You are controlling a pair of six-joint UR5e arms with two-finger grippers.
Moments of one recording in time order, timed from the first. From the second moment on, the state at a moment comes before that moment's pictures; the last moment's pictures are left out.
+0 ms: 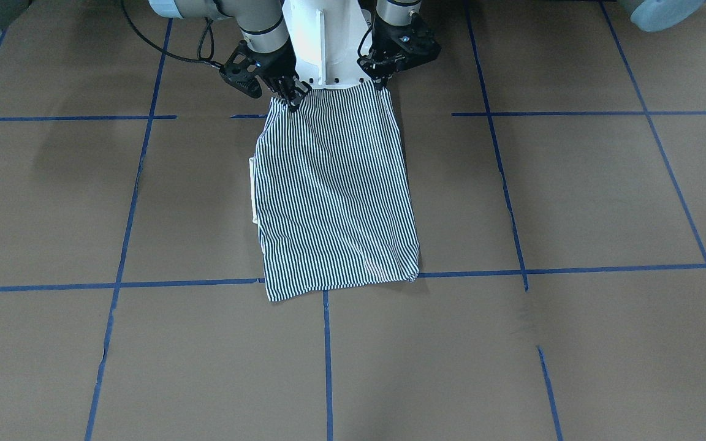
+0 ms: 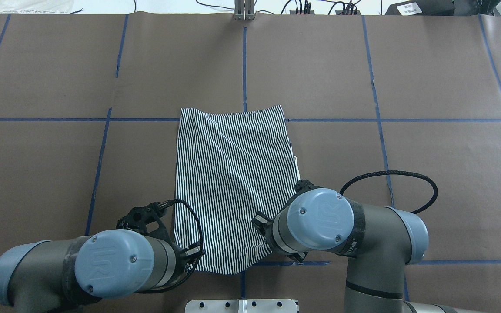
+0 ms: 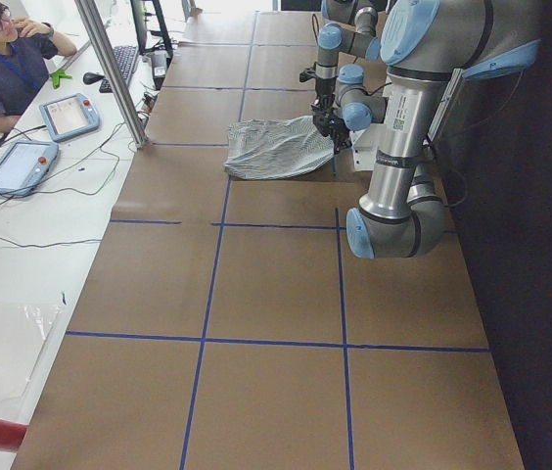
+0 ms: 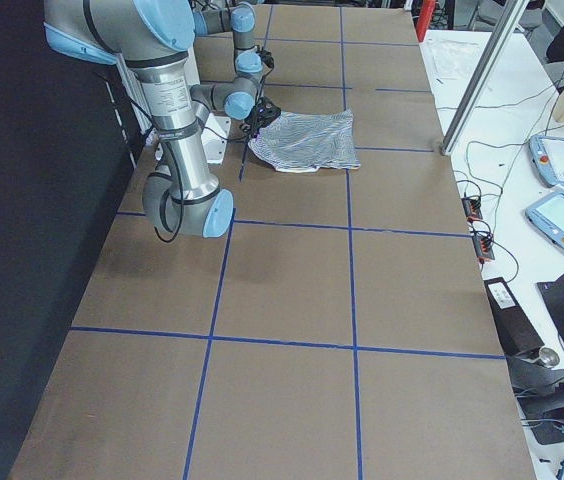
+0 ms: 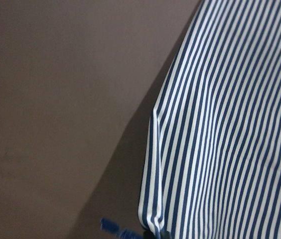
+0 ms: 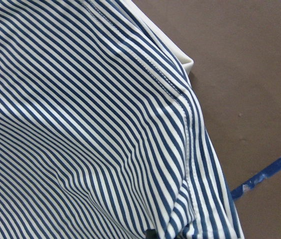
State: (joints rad) left arm -0.17 -1.98 -2.16 -1.45 -1.67 -1.93; right arm 0.26 -1.08 1.98 -1.57 1.78 2.11
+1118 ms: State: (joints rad) left arm -0.47 -2.08 -2.01 -1.47 -1.68 -1.72; right arm 0.47 -0.91 1.78 -1.51 1.68 1.72
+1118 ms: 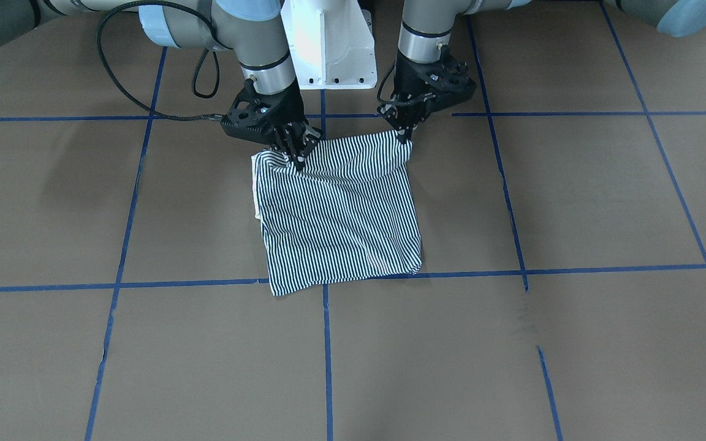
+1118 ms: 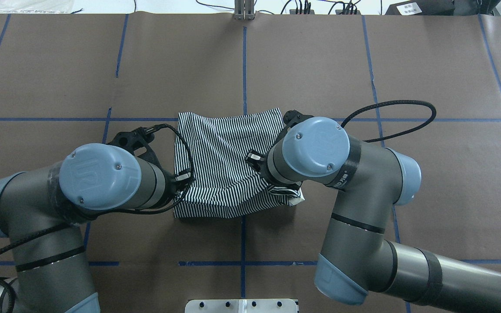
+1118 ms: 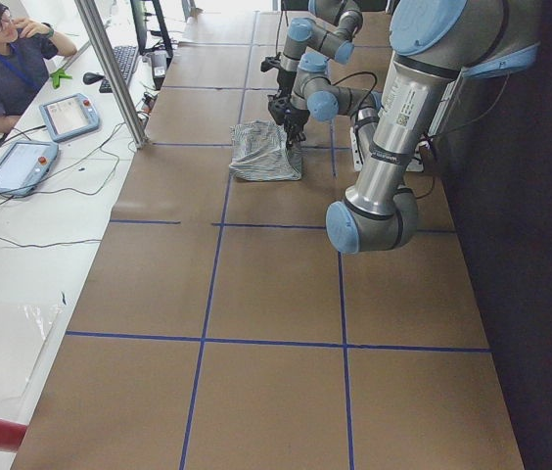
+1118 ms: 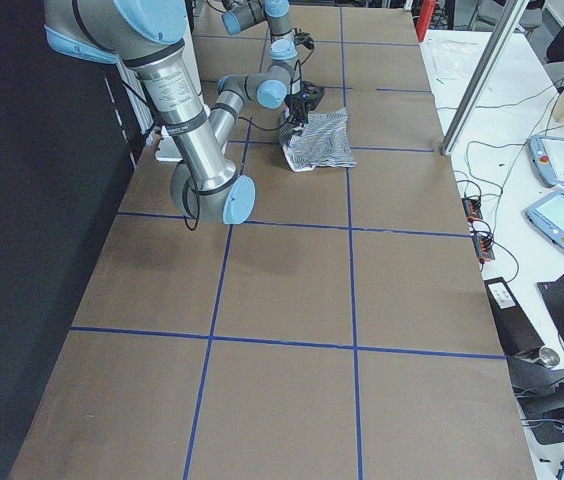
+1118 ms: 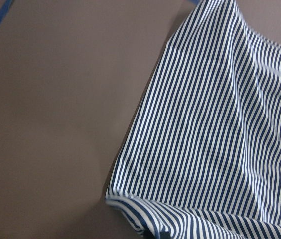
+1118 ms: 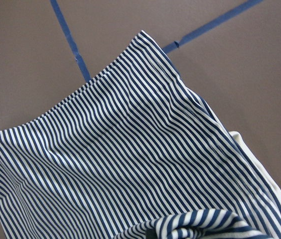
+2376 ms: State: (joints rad) left arm -0.71 -2.15 -1.59 -1.80 -1.68 -1.50; right arm 0.62 -0.66 1.21 -1.19 1.62 1.54
